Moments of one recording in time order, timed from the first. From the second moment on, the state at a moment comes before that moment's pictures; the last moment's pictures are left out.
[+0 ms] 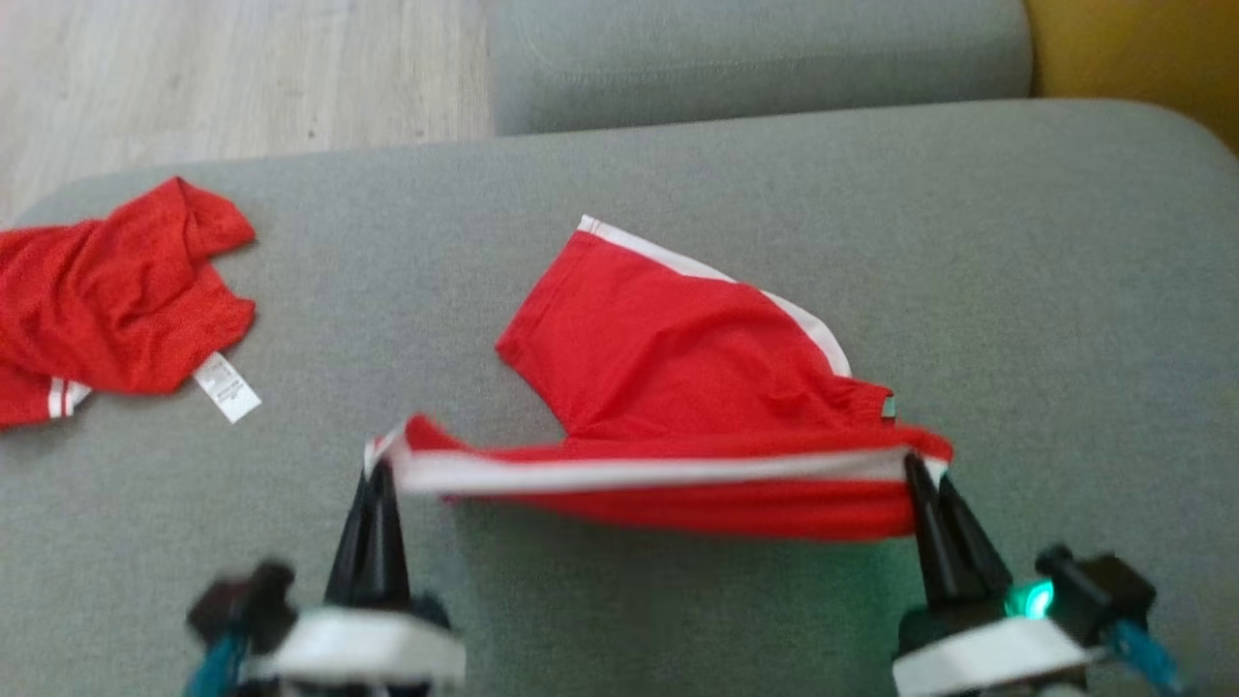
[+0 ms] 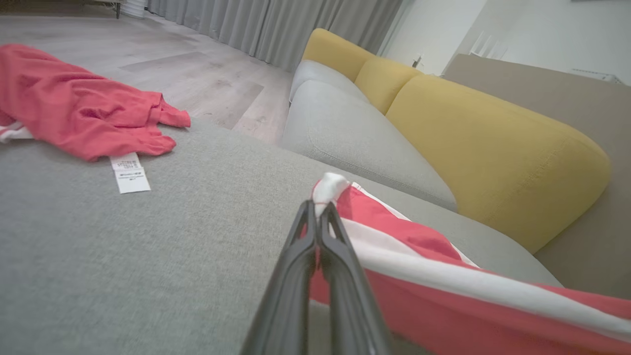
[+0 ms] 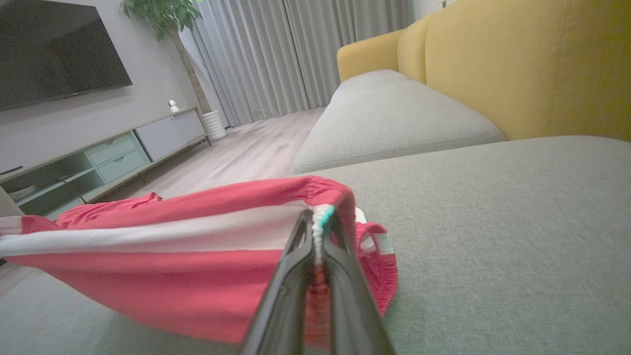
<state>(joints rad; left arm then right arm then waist) 0.11 0.15 -0.33 -0.04 -0.61 0.16 -0.14 0.15 -0.04 0.17 0.07 0.24 0.12 -0.23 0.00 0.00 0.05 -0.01</state>
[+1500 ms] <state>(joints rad) -0.93 0.04 -0.45 0.98 -0.55 0.02 -0.20 -0.51 -0.05 0.21 0.55 0.38 0.12 -0.25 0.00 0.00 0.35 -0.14</state>
